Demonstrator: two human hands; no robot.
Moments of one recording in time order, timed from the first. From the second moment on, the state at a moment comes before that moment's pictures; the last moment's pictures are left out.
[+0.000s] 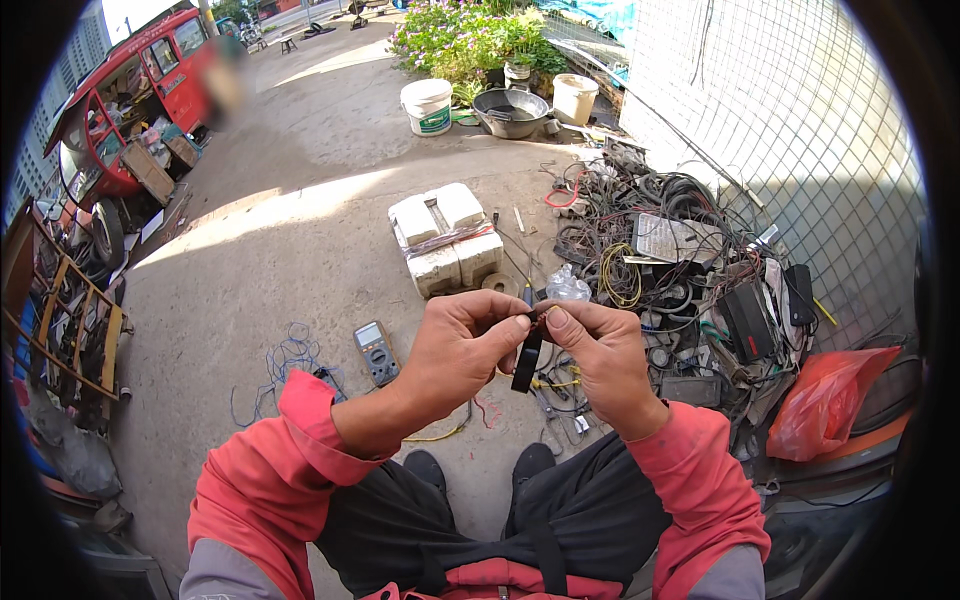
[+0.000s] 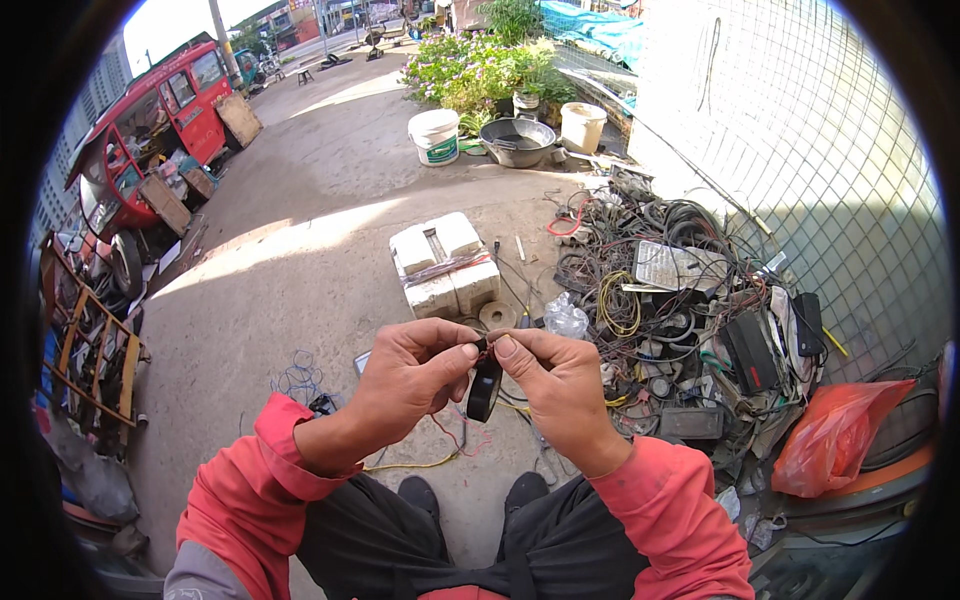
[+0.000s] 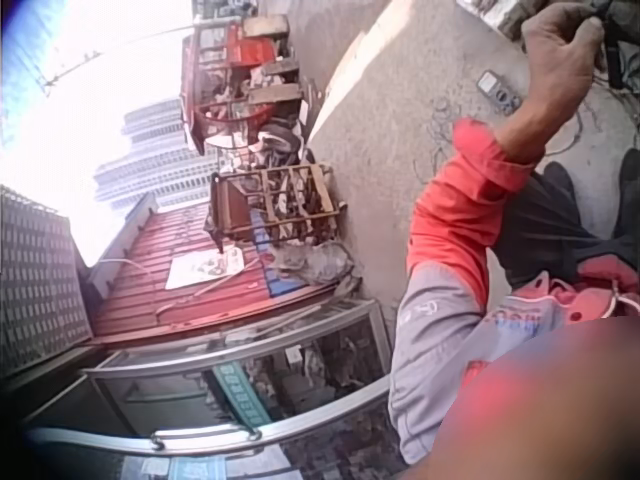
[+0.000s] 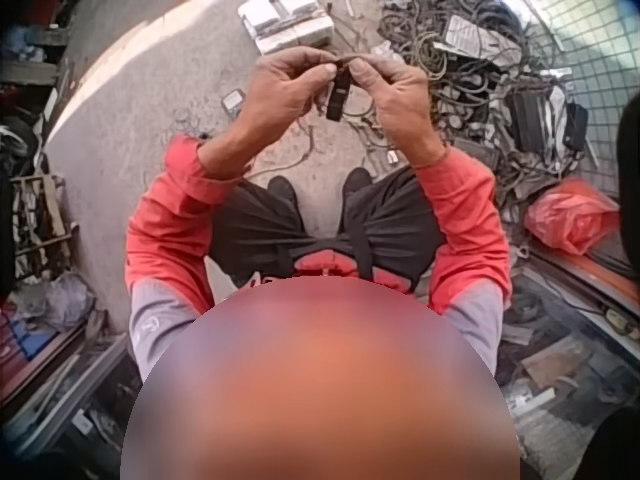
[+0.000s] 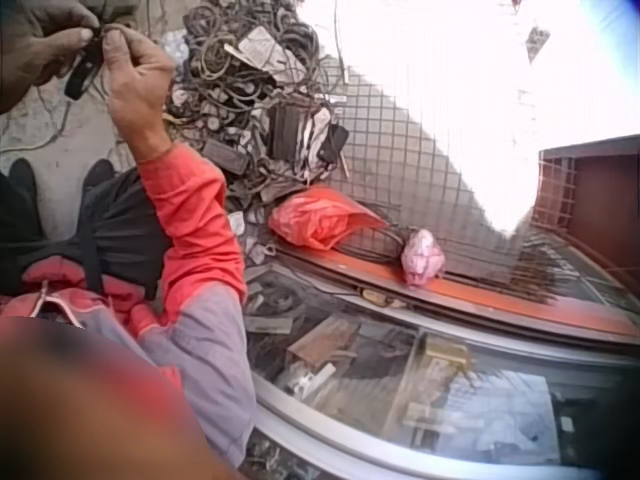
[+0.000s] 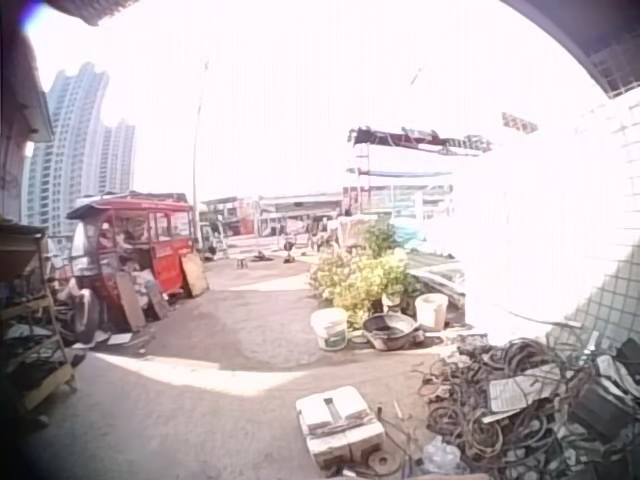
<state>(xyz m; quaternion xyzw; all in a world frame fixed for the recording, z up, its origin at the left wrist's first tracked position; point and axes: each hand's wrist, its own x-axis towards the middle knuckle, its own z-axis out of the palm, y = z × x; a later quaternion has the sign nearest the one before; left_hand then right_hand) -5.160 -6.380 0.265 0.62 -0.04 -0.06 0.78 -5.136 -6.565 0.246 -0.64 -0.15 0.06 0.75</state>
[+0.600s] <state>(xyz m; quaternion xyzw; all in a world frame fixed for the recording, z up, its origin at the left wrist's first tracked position) -5.162 -6.383 0.257 0.73 -0.20 0.14 0.64 -5.136 -6.565 0.249 -0.64 -0.16 0.04 0.75</state>
